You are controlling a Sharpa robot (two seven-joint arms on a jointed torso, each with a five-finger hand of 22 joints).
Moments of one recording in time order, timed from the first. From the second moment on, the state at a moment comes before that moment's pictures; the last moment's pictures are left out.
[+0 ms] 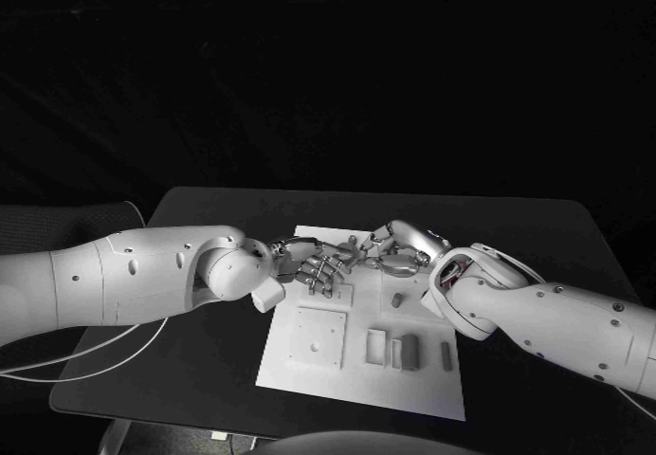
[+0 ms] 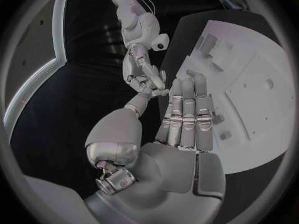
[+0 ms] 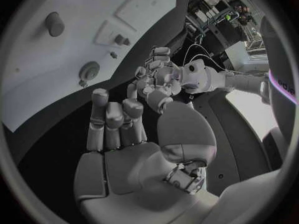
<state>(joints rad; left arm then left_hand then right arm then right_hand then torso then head) 1.26 -0.85 -0.24 1.49 -0.07 0.01 -0.10 0.83 0.05 0.34 -0.26 0.05 0.85 0.15 0.24 0.51 1.21 0.07 0.14 0.57 1.04 0.02 0.60 0.92 0.07 1.11 -0.08 0.23 1.06 1.15 -0.59 -0.13 1.43 -1.20 -0.43 -0.01 1.03 -0.02 0.65 -0.29 0.09 1.06 0.07 0.30 0.59 1.23 -0.04 1.25 0.84 1.14 -0.12 1.49 0.88 0.25 1.08 -0.01 0.94 1.31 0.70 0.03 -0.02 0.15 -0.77</state>
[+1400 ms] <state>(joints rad) 1.26 -0.84 -0.24 1.49 -0.09 0.02 -0.07 1.02 0.09 0.51 -0.28 0.05 0.93 0.14 0.29 0.51 1.24 0.05 0.14 0.59 1.03 0.02 0.62 0.92 0.06 1.11 -0.08 0.23 1.09 1.15 -0.58 -0.13 1.44 -1.20 -0.44 -0.01 1.03 -0.01 0.65 -0.29 0.08 1.06 0.07 0.31 0.59 1.23 -0.04 1.25 0.84 1.14 -0.12 1.49 0.88 0.25 1.08 -0.01 0.94 1.31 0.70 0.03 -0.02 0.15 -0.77</state>
